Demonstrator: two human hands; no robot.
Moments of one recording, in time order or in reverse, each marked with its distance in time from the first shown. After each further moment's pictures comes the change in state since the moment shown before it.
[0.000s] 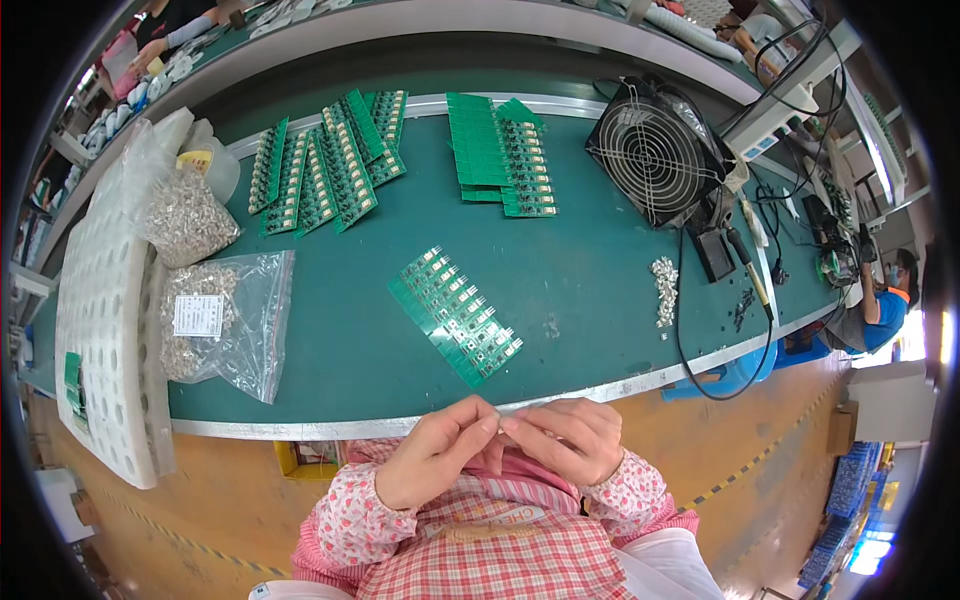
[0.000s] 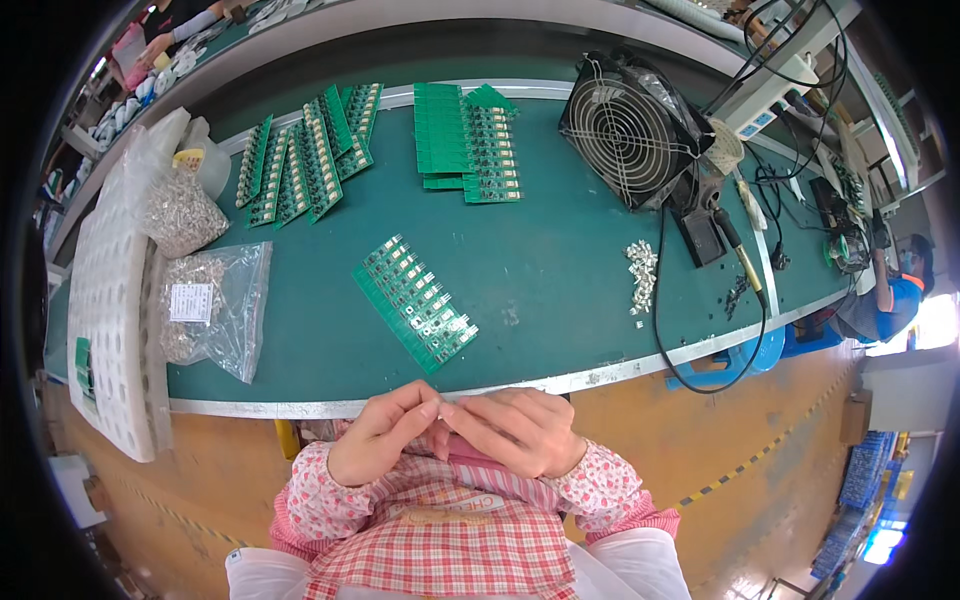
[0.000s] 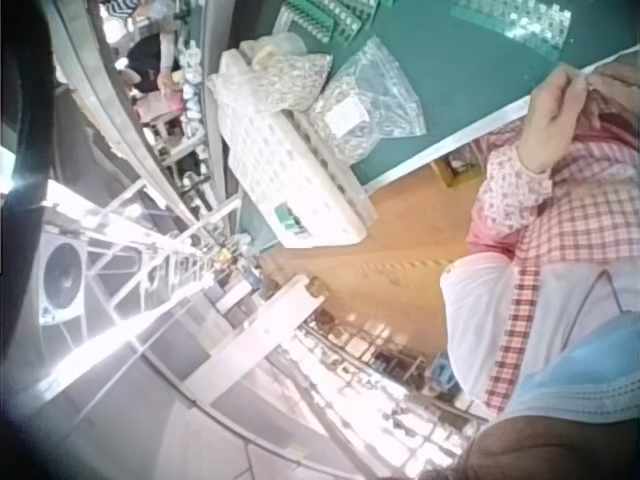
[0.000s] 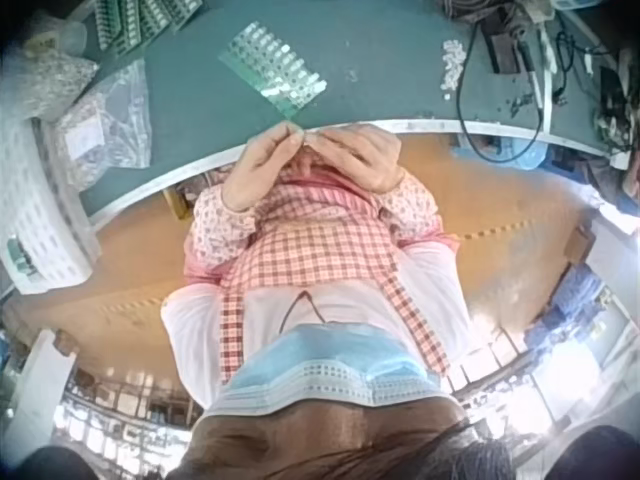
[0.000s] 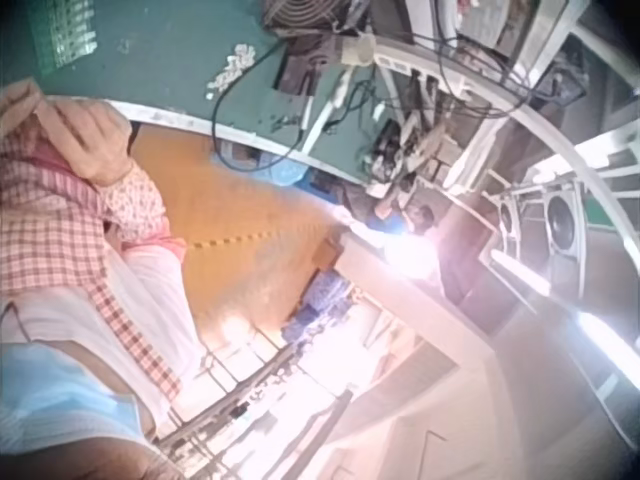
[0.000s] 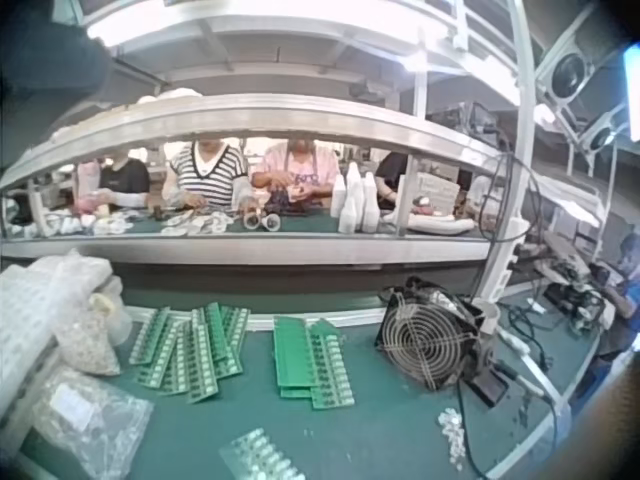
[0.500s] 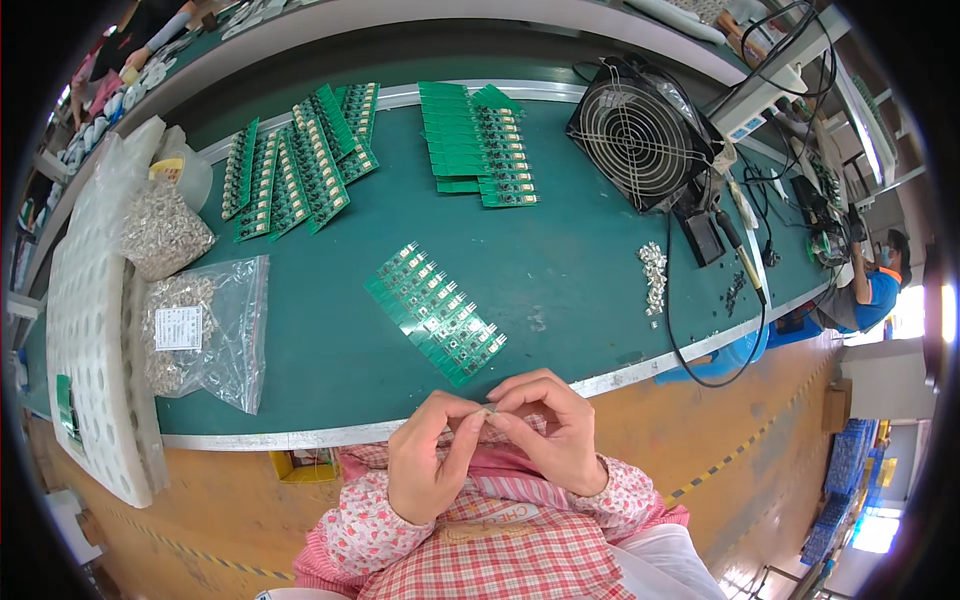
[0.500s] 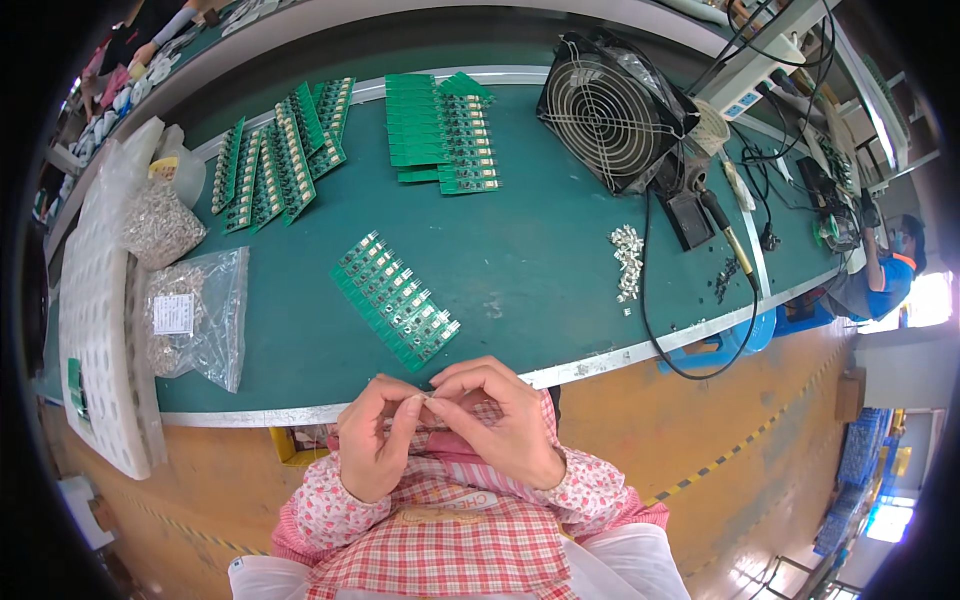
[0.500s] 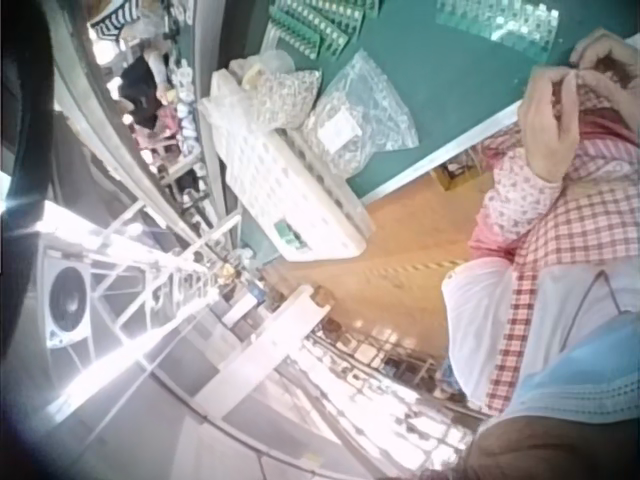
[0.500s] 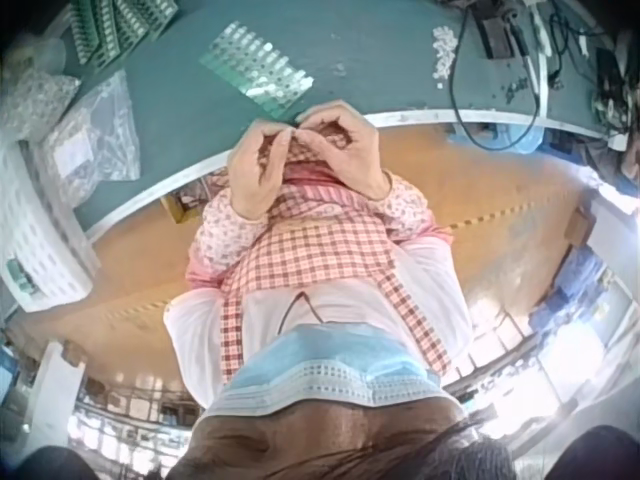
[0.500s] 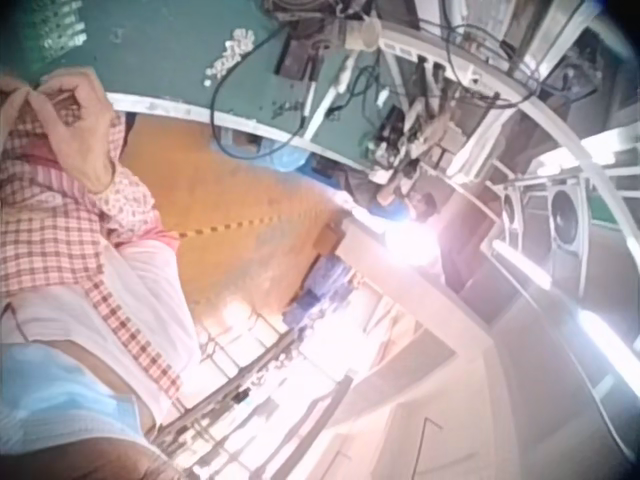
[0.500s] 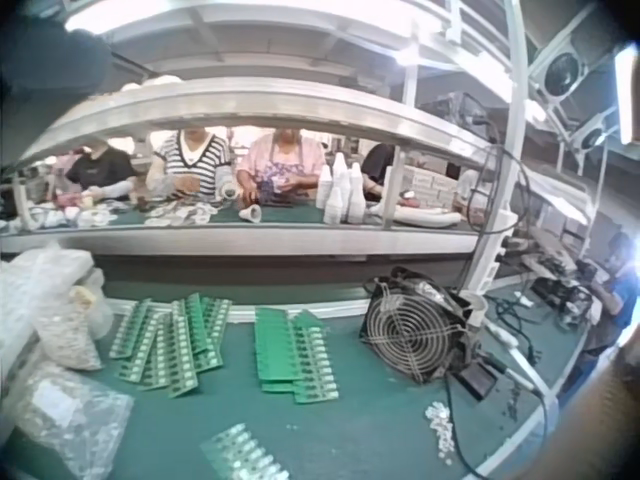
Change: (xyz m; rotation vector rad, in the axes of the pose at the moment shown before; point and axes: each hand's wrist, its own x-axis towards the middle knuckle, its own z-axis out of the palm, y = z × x) left_hand 0.006 -0.013 0.026 0.431 0.485 0.411; right_hand 0.004 -0.021 0.019 0.867 0.149 0.920
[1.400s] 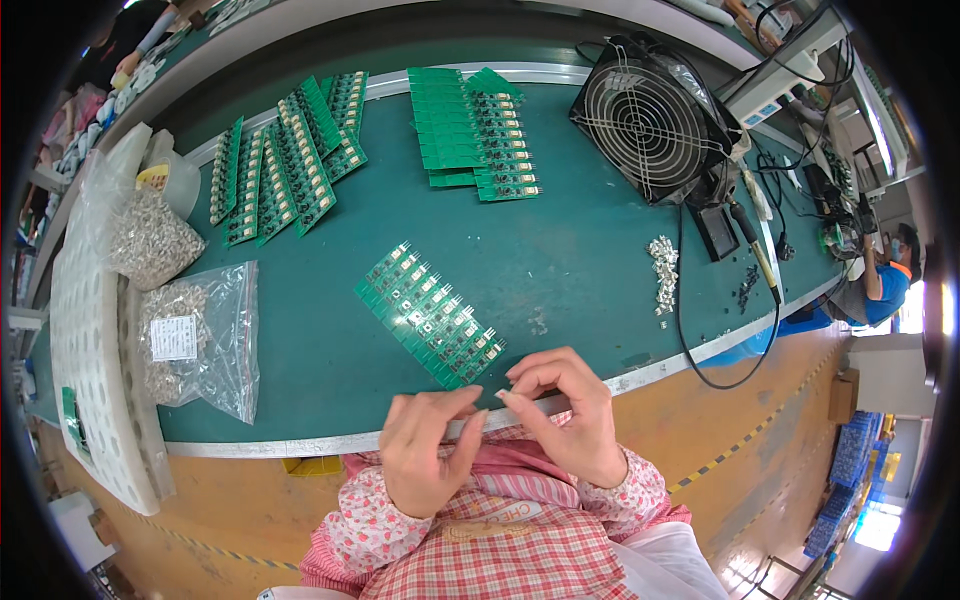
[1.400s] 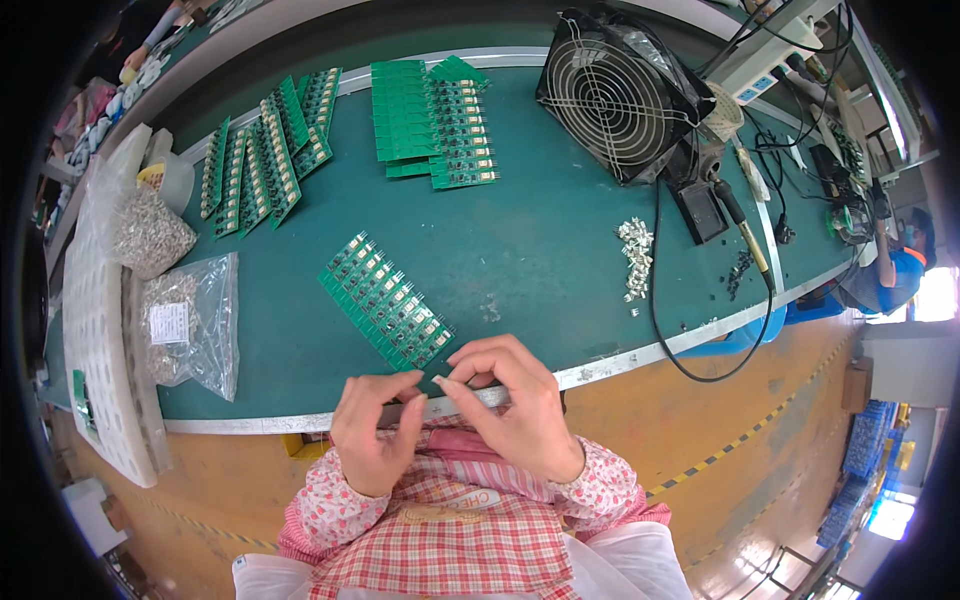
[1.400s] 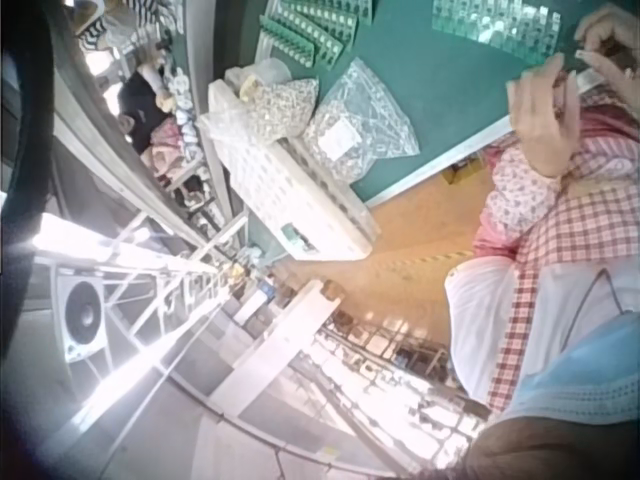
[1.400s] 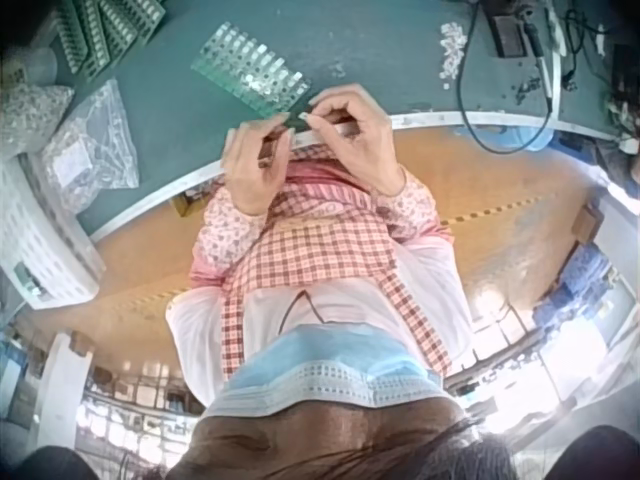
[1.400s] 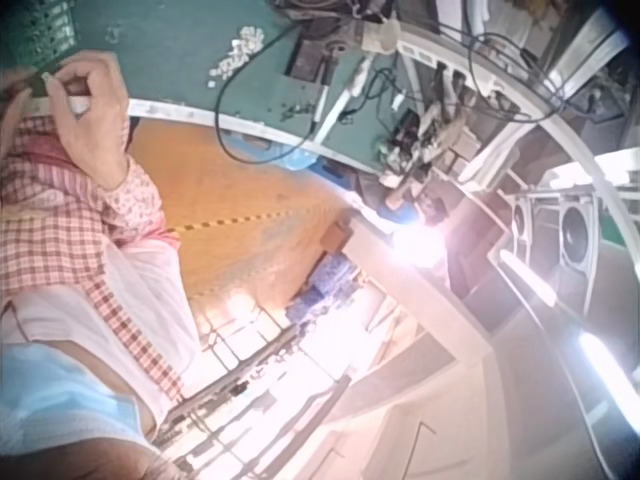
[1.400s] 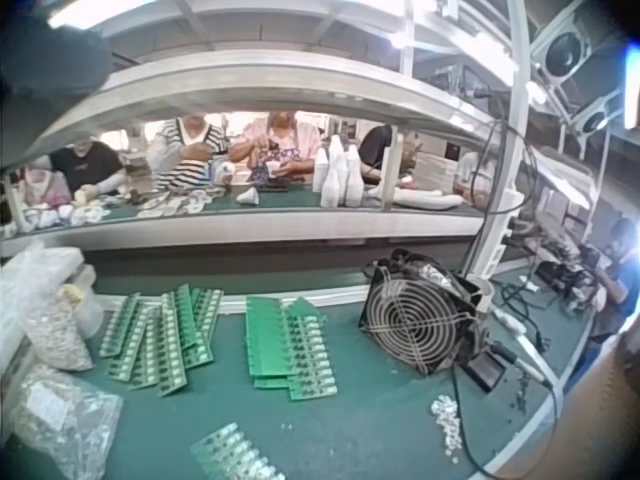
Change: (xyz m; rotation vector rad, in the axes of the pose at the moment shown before) left_hand 0.017 -0.005 -0.001 0.460 0.085 0.336; right_hand 0.021 -0.006 -0.016 -0.280 0.041 -0.016
